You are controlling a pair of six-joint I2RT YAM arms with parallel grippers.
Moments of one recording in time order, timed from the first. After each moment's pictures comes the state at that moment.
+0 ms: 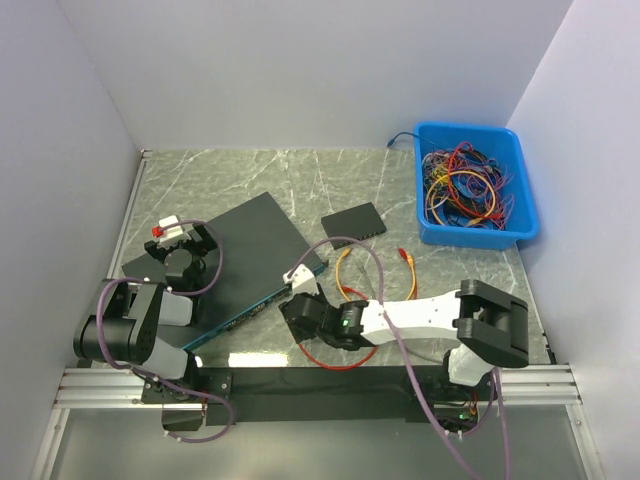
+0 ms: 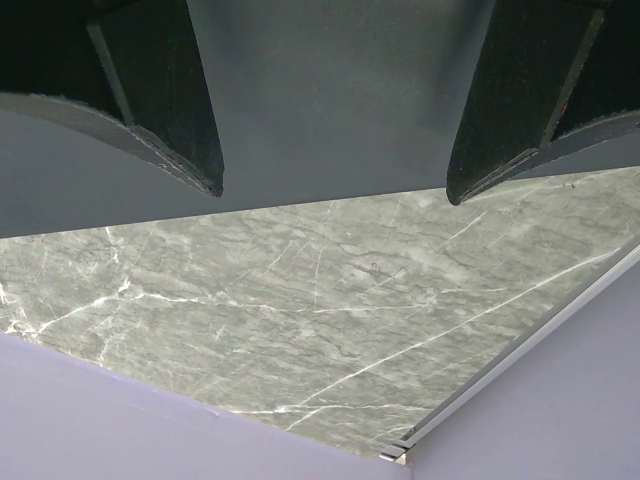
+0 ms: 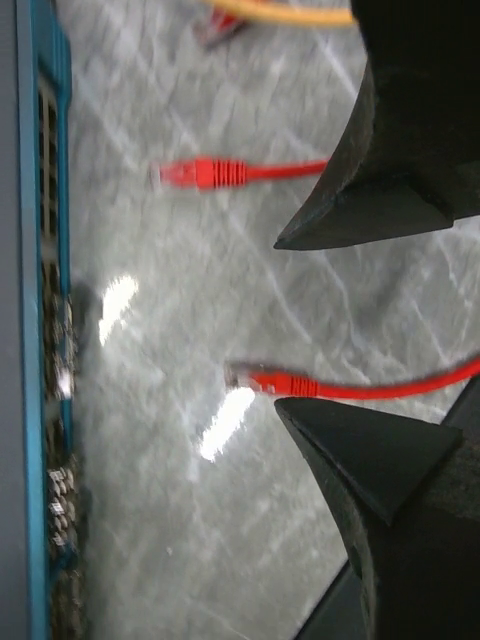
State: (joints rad) left arm -0.08 1.47 0.20 1.25 -0.43 -0.18; right arm 1.30 1.57 0.86 -0.15 0.46 0.57
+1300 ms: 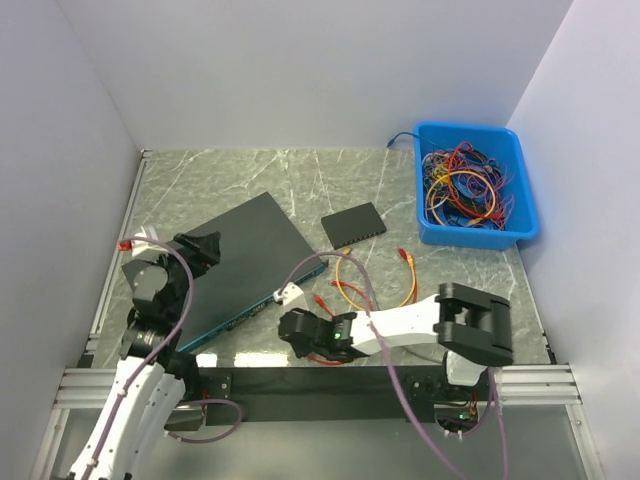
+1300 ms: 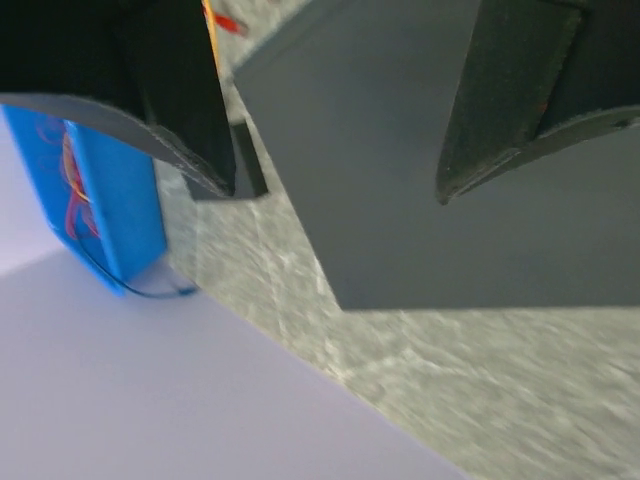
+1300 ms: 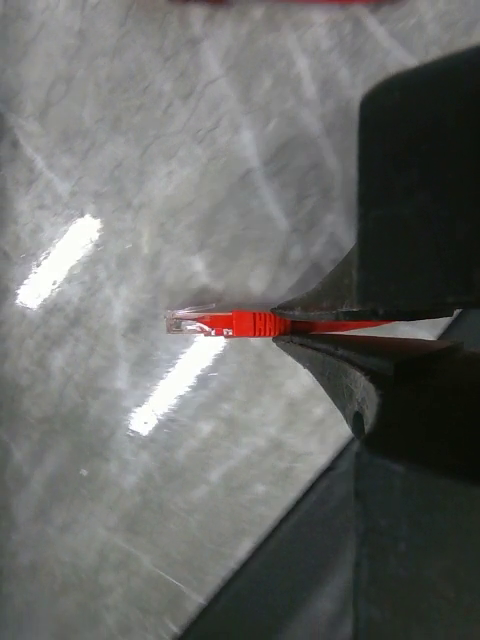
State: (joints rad) left arm -0.16 0.45 0.39 0.00 -0.14 -0.70; right arm 1.38 1.70 0.87 -0.08 0.35 0.63
